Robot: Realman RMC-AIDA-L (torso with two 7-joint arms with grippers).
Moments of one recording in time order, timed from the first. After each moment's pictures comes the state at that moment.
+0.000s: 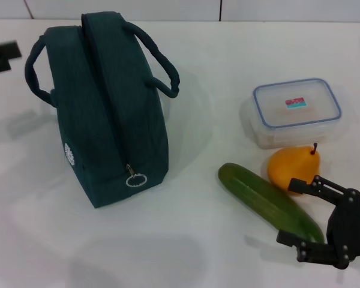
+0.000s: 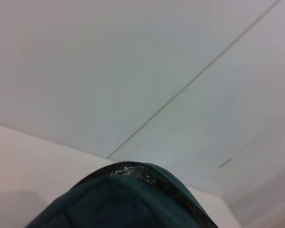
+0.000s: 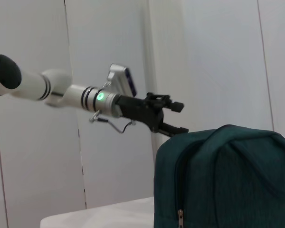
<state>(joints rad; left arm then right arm) -0.41 -1.94 0.30 1.00 2.02 1.85 -2.27 0.32 2.02 -1.06 -0.28 -1.50 -1.73 0.70</state>
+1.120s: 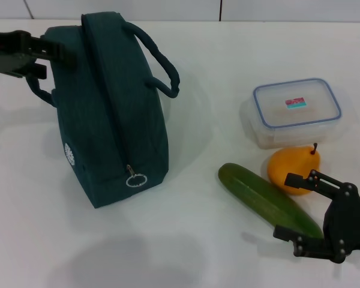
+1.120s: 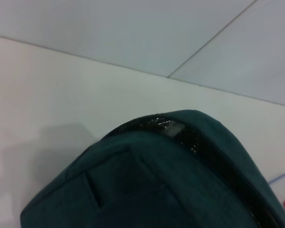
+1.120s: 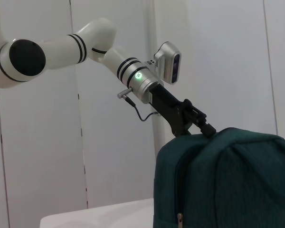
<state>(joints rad) -0.62 -1.93 0.63 1.24 2.36 1.80 -2.72 0.35 2.02 -1.06 -0.28 -1.50 -1.72 0.69</state>
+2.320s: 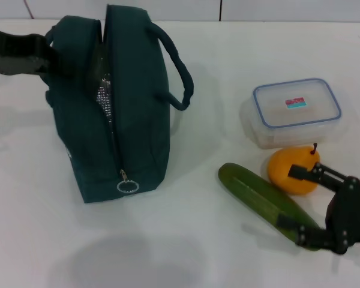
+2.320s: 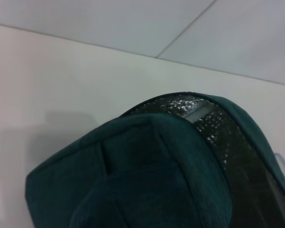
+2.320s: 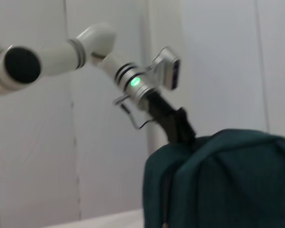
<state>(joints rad) -0.64 -1.93 0.69 1.23 2.33 1.82 -2.74 0.35 2.02 -1.06 -0.26 -1.46 -1.73 0.69</state>
